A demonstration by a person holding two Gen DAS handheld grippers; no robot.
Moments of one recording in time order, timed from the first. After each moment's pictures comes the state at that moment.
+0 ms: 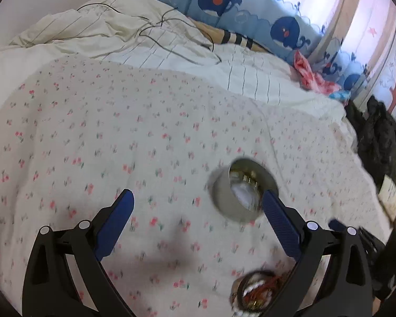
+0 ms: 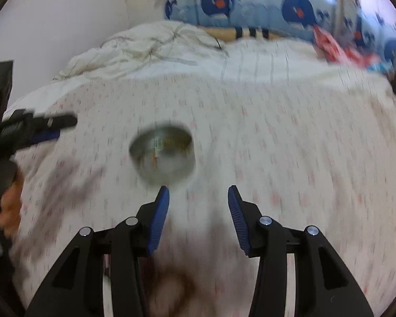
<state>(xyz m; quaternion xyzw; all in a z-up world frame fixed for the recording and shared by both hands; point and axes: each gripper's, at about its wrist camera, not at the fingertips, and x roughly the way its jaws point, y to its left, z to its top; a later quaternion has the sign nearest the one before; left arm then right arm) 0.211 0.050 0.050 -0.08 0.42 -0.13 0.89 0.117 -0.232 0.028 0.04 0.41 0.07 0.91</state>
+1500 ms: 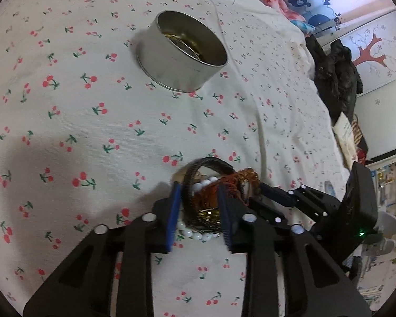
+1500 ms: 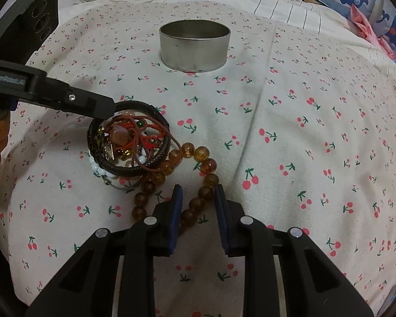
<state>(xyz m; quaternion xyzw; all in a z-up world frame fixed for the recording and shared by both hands) 0.170 -0.004 -0.035 -0.12 0.60 -0.30 0.73 0.079 -0.201 -0.034 -0.05 0.52 0.12 0.84</state>
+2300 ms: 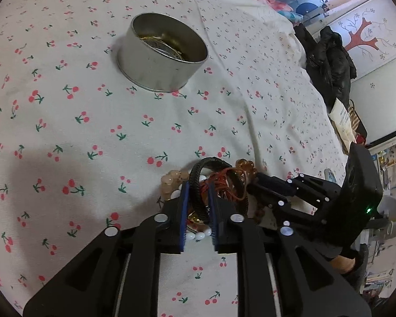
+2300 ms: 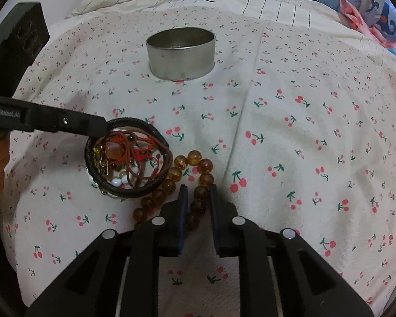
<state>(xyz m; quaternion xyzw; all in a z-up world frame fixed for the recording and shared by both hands) 0.168 -0.010 -0.029 -0.09 0.59 -0.33 0.73 0.082 -0.212 -0.027 -0.02 0.51 0.11 0.85</state>
